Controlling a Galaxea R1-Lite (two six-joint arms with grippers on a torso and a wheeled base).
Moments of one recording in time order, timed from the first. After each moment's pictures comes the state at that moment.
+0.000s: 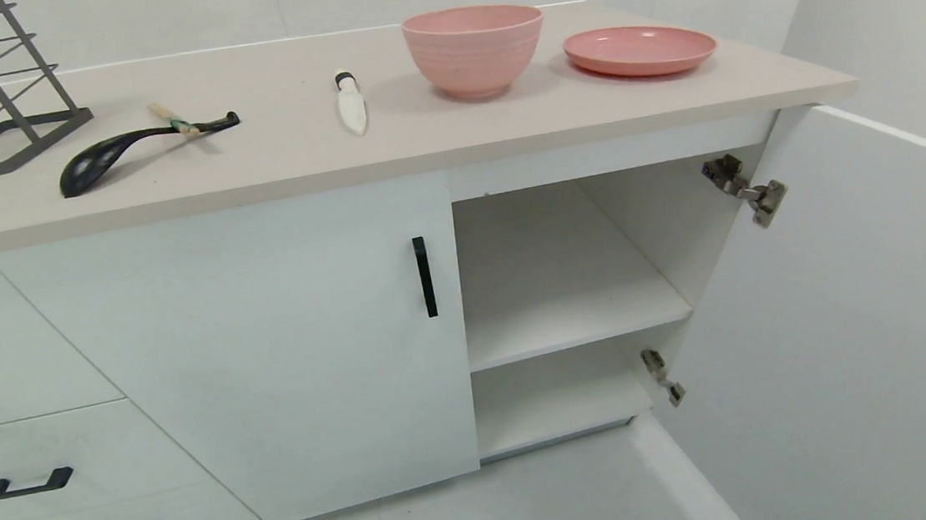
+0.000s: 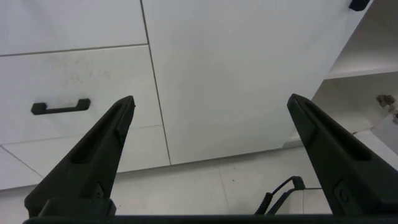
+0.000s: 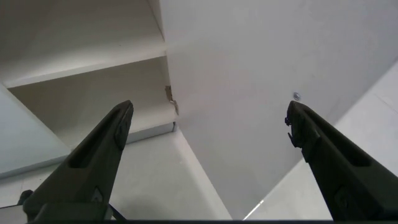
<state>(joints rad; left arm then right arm) 0.00 0.00 0.00 0.00 -0.02 -0.01 -0.14 0.10 0.00 0.00 0.01 0.01</state>
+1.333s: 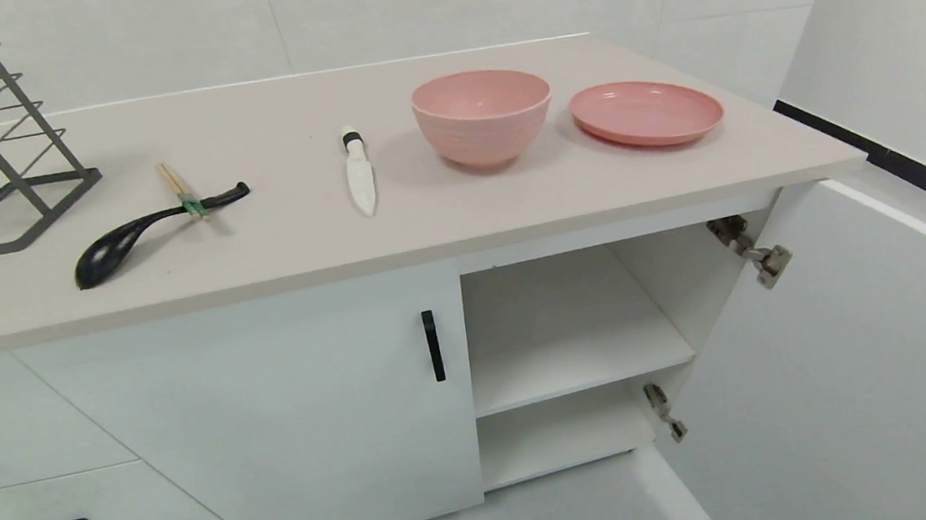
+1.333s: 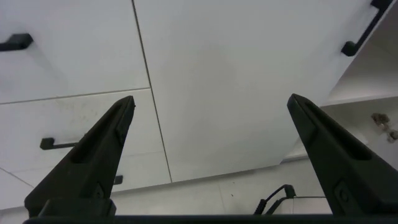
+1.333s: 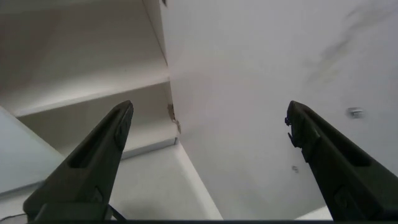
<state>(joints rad) 0.00 0.00 0.00 0.00 -0.02 0.00 -0.14 0.10 0.00 0.00 0.01 0.01</state>
